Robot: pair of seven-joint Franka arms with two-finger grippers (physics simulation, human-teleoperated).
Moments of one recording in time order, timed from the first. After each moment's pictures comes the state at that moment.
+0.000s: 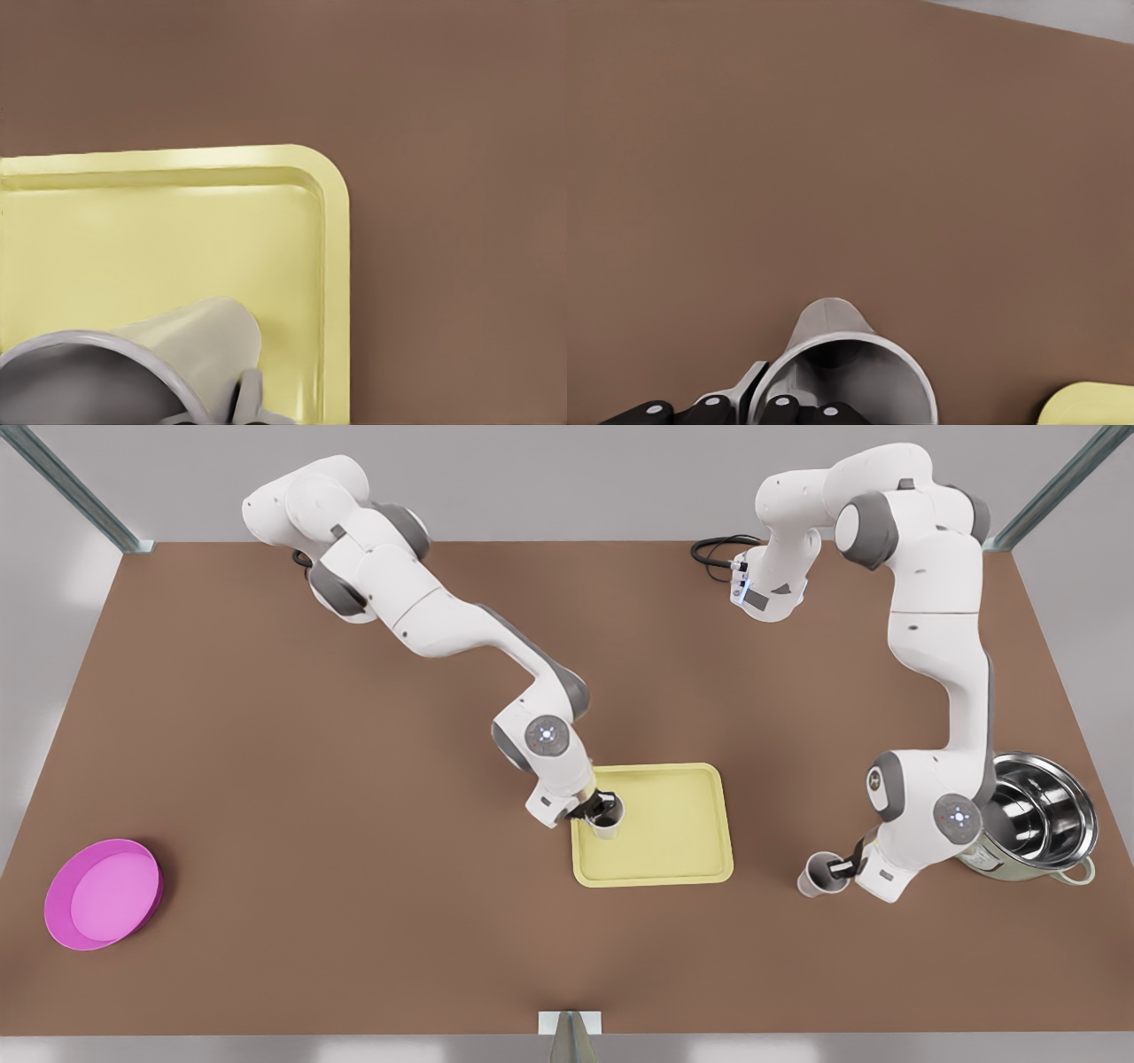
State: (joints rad) left arm 0.07 0.69 -0.06 -1.53 -0.02 2.29 -0.12; right arm 0.61 1.00 0.20 -1.05 -0.10 2.29 0.72
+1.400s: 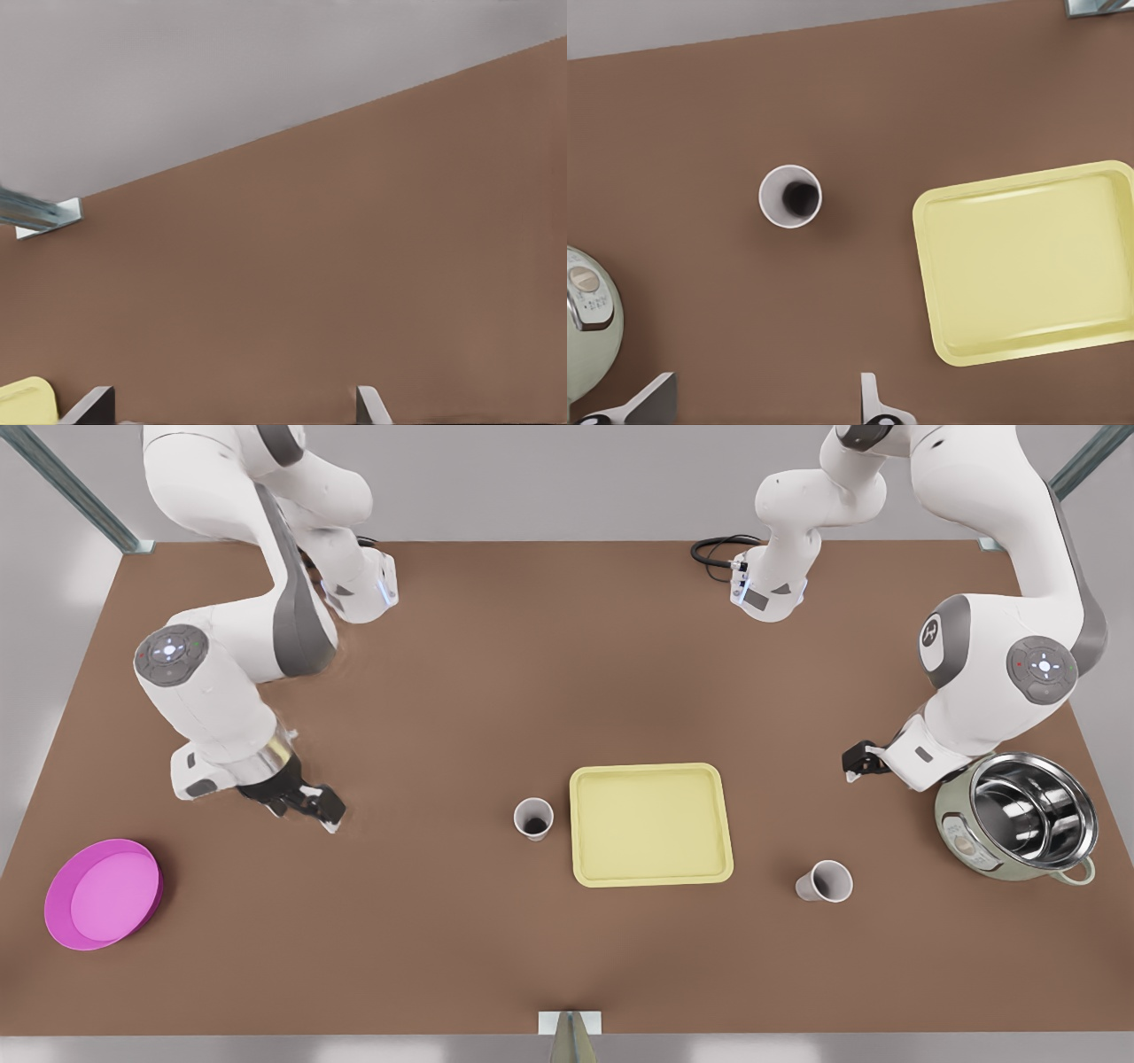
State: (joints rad) left arm 0.04 0.20 -0.12 -1.54 0.04 1.76 0.04; right arm -0.01 0.27 0.21 -1.40 -0.10 1.90 0.56
